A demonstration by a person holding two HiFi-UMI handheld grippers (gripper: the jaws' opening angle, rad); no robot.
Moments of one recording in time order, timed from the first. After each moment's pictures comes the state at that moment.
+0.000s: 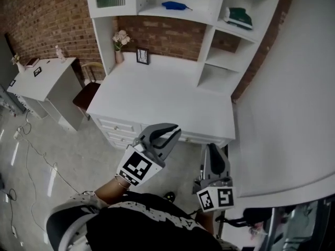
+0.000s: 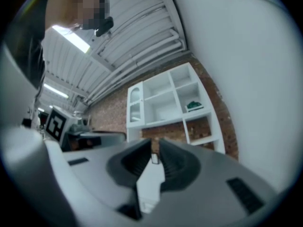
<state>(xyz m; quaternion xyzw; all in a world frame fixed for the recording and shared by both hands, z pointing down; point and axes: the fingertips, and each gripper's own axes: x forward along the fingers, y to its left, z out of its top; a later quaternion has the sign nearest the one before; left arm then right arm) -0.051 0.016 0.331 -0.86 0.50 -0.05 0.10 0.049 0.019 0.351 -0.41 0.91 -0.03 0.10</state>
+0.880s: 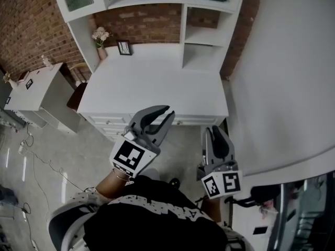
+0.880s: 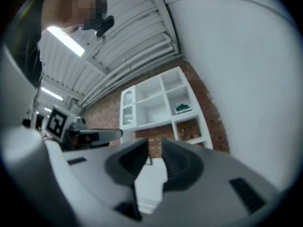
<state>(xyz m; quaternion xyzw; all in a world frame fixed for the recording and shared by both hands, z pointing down) -0.001 0.007 0.320 -0.86 0.49 -0.04 0.09 0.115 0.011 0.357 -0.43 0.89 -0.03 0.12</state>
